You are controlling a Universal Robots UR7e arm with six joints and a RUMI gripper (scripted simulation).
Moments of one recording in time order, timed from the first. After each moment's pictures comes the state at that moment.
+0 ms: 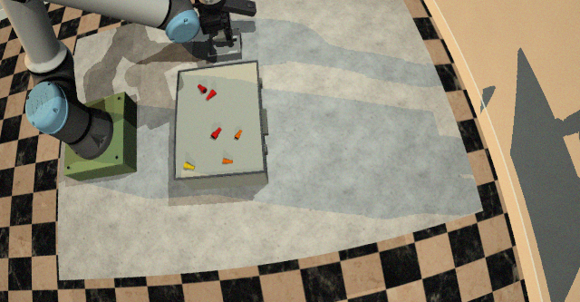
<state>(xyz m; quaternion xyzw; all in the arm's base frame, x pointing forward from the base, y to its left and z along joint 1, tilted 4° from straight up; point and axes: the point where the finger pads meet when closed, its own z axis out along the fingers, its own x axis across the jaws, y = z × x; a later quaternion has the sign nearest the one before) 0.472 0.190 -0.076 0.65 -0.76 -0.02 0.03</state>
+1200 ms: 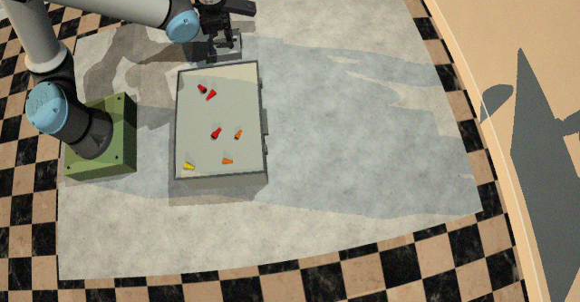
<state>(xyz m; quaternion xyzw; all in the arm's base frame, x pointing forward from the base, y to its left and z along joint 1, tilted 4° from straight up) 0.472 0.190 -0.077 0.65 -0.76 -0.02 0.03</state>
